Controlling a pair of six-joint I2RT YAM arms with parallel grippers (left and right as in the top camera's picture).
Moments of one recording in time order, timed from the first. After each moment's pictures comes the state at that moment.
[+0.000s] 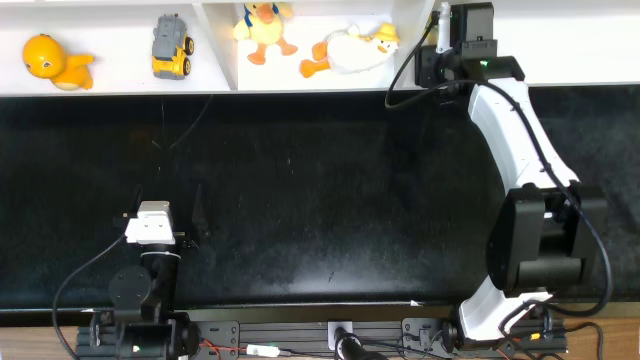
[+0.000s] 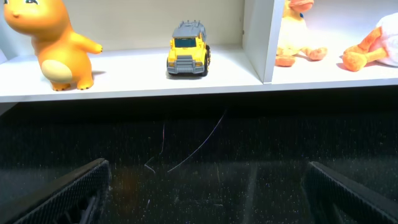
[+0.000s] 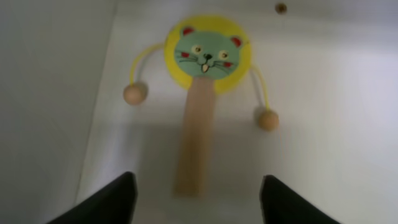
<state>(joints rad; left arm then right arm) 0.02 0.02 0.01 -0.08 0.02 0.03 0.07 1.88 1.48 -0.51 0.01 -0.02</state>
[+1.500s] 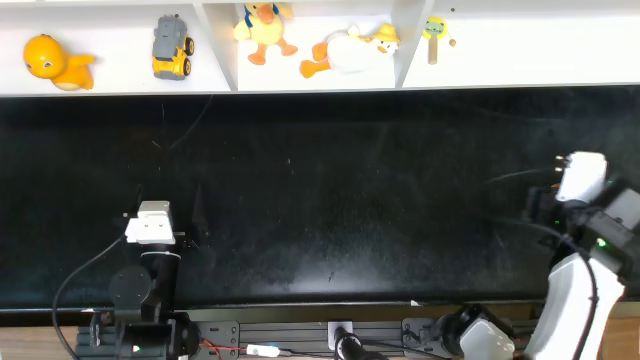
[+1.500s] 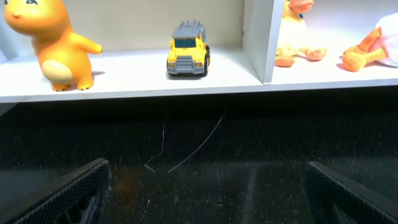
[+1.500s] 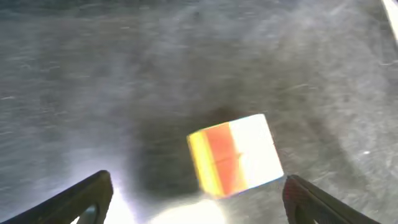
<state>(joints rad) 0.02 0.02 0.01 -0.08 0.02 0.03 -0.72 1.12 0.67 -0.44 -0.17 -0.52</state>
